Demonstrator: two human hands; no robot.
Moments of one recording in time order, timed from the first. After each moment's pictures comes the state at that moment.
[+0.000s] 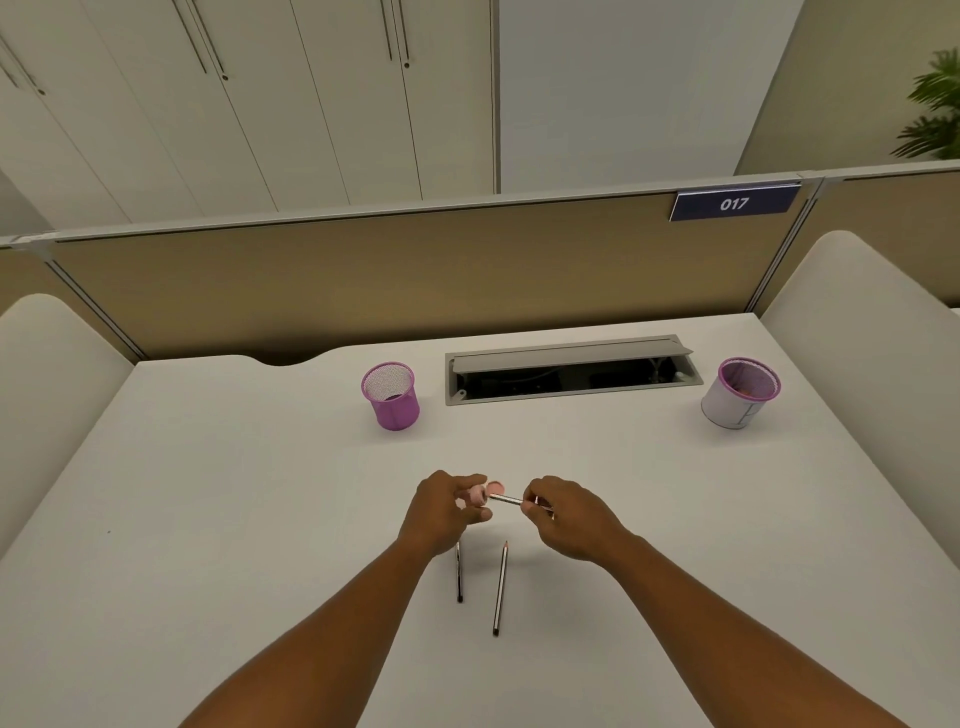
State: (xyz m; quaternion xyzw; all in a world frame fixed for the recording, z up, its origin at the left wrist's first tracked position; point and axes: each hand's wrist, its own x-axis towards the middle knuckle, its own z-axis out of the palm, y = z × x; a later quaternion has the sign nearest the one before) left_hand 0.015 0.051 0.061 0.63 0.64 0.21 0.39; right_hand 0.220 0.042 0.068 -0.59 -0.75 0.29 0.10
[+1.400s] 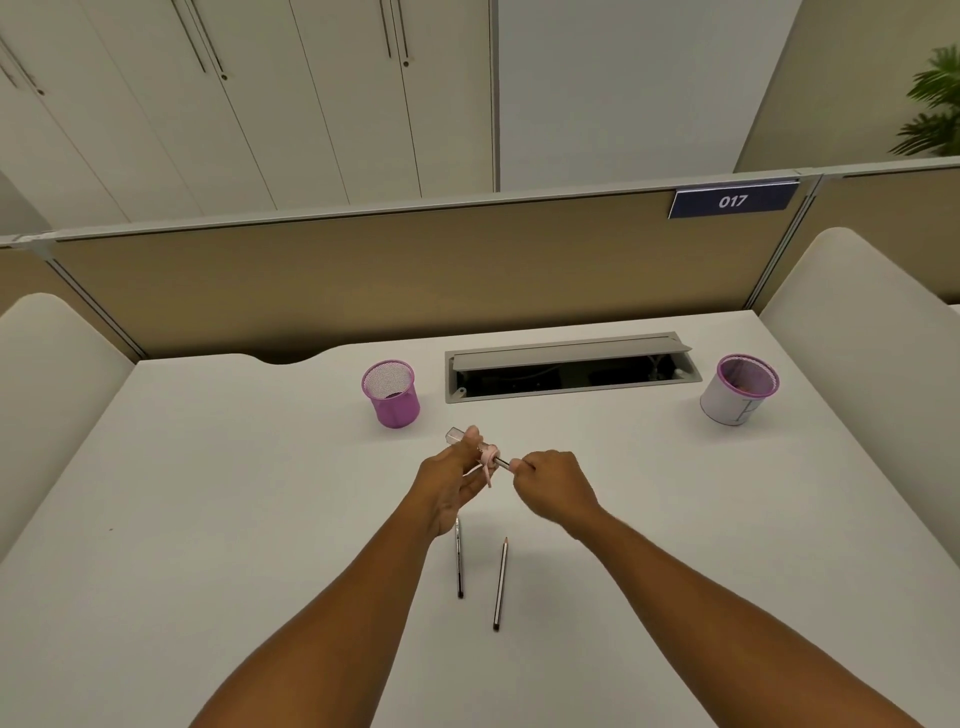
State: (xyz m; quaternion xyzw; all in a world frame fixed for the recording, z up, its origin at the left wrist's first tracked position) left_hand 0.034 0.075 0.087 0.20 0.56 0.43 0.68; right_hand 0.182 0.055 0.115 -0.70 -0.60 0.36 0.15
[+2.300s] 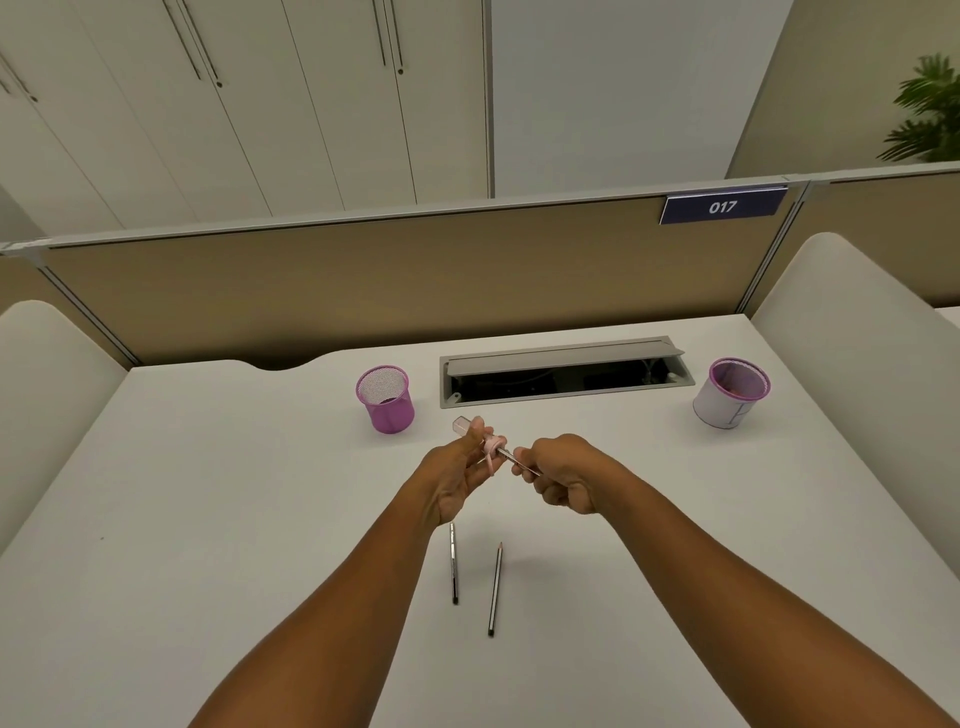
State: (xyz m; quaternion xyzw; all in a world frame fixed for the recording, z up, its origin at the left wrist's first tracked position) left_hand 0.049 0.085 0.110 0.18 0.52 0.42 0.72; right_hand 0.198 0.071 0.158 -0.69 -0.33 0.62 0.18
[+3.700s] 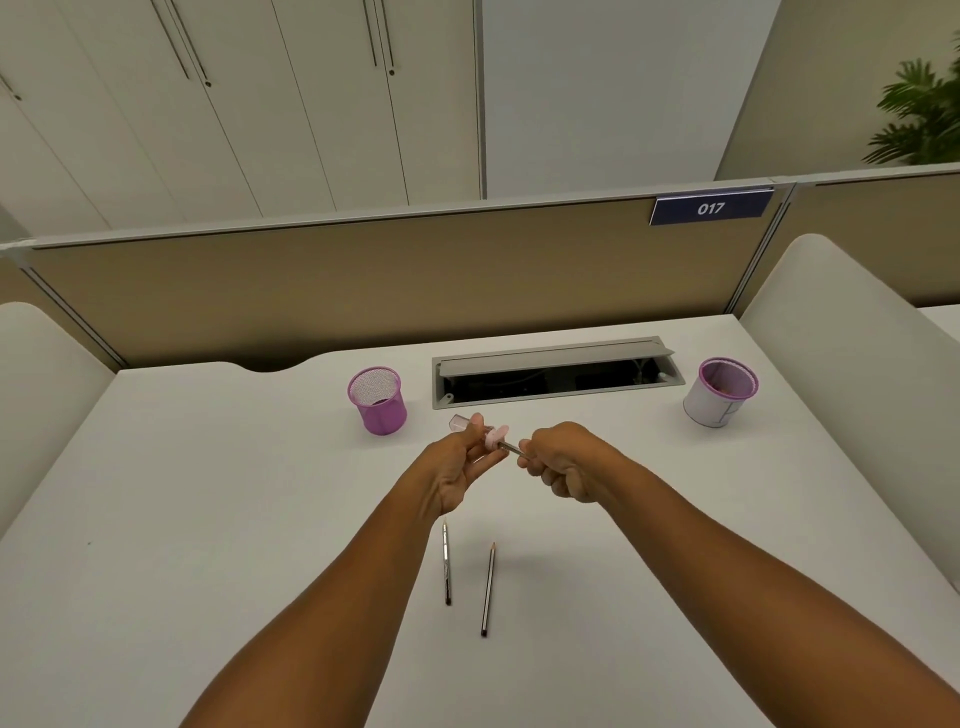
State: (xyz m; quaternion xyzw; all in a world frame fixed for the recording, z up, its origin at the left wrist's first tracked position) left_hand 0.059 0.086 0.129 0.15 0.52 0.42 0.73; right_hand 0.201 0.078 0.169 -0.74 -0.34 0.57 0.15
